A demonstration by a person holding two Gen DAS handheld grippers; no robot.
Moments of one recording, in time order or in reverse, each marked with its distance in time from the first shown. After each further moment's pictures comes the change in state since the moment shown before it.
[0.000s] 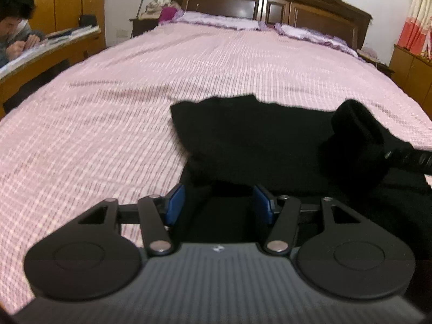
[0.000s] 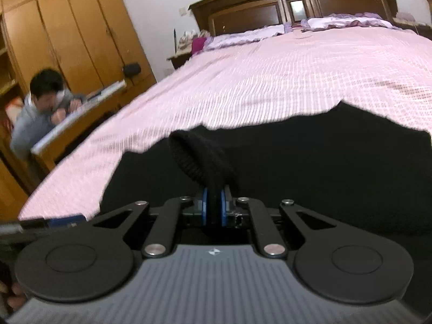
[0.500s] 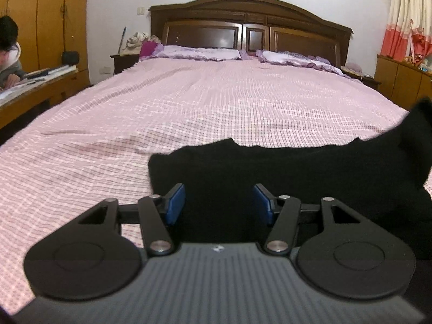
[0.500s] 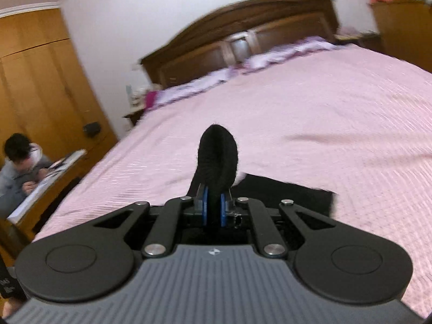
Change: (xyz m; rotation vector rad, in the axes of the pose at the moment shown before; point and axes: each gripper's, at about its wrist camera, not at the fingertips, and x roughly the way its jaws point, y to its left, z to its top) left arm 0.052 -0.028 0.033 0.080 -0.134 -0.048; right arm -0.087 -0.107 0.057 0.158 -0.188 -0.173
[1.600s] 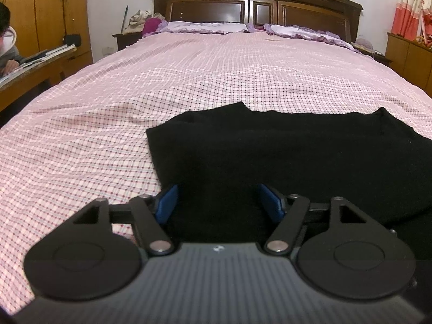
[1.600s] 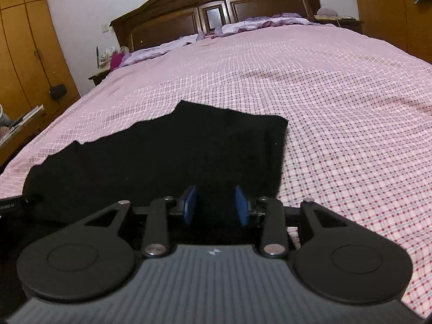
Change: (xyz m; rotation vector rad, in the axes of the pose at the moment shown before) left arm 0.044 0.003 -0.019 0.011 0.099 0.050; right arm 0.042 -0.048 -0.075 -0.079 0.110 -0.150
